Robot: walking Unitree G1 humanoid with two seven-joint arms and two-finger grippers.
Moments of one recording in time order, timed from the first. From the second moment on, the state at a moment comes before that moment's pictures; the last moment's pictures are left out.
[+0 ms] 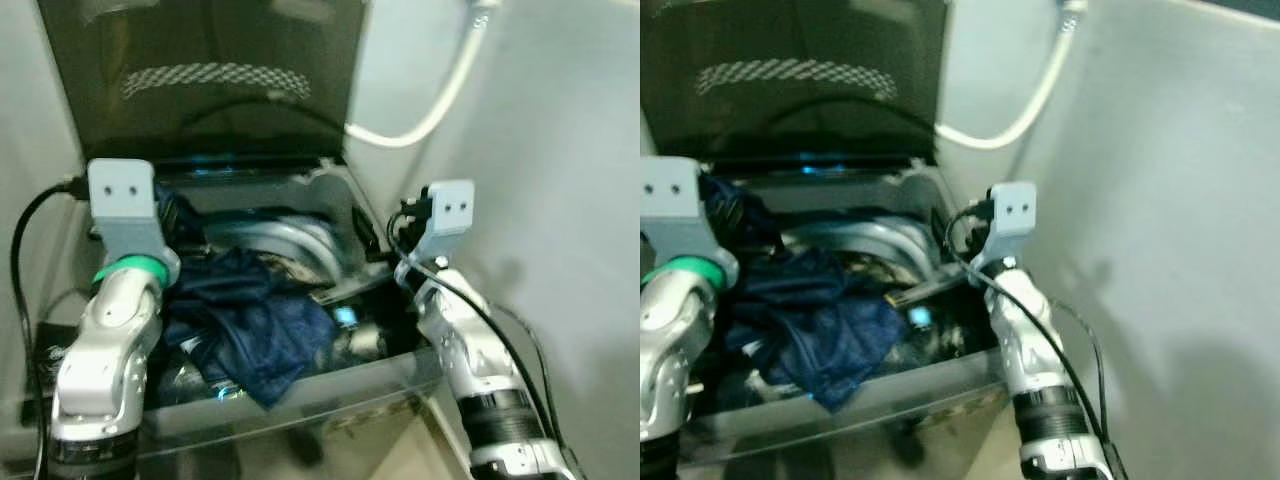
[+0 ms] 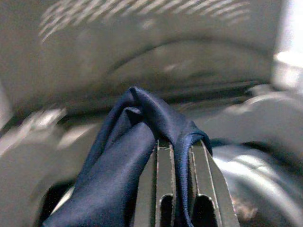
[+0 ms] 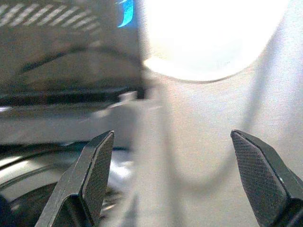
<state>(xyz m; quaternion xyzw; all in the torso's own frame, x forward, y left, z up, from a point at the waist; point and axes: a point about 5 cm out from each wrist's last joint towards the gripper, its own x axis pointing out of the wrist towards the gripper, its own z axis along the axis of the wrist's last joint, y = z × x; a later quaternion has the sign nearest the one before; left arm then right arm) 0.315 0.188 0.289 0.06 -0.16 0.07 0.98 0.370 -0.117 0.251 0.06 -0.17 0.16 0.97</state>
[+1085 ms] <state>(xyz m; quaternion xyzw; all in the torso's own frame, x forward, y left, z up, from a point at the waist) 0.312 0.157 0.341 0.12 -0.27 -0.13 0.95 0.380 -0.115 0.299 0.04 -0.22 0.19 0.96</state>
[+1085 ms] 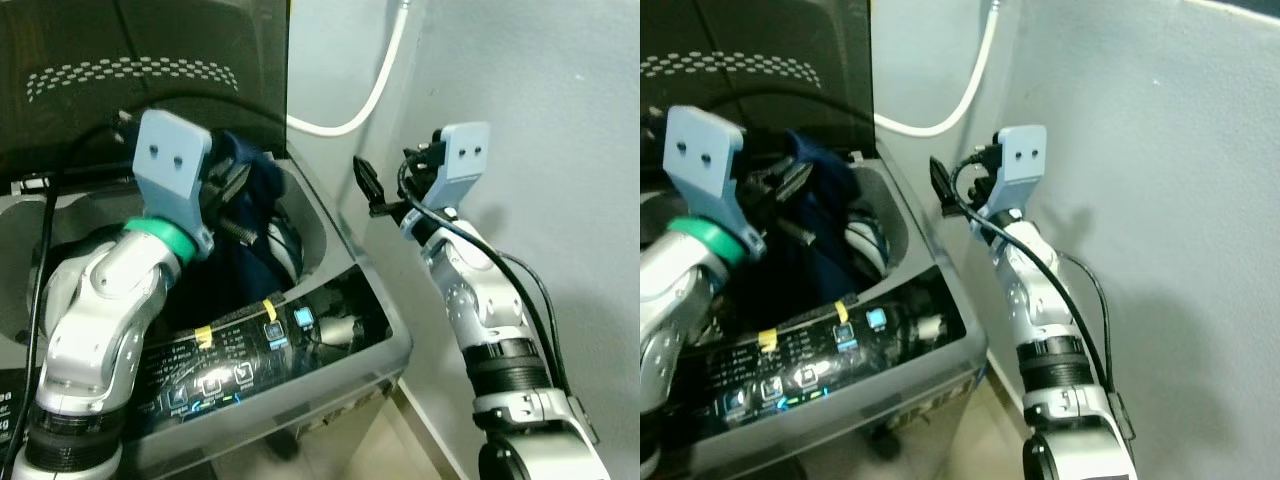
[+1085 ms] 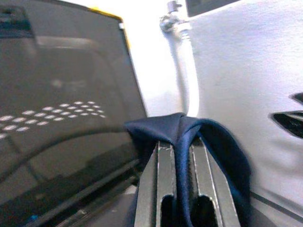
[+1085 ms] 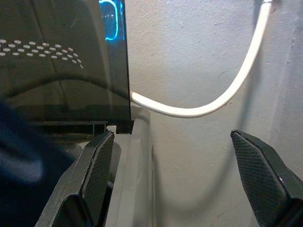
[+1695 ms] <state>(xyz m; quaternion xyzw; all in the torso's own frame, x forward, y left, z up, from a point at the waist) 0.329 0.173 0.333 0.18 -0.17 -0.16 0.96 0.369 -0.141 0.273 -0.01 -0.14 0.26 0.96</state>
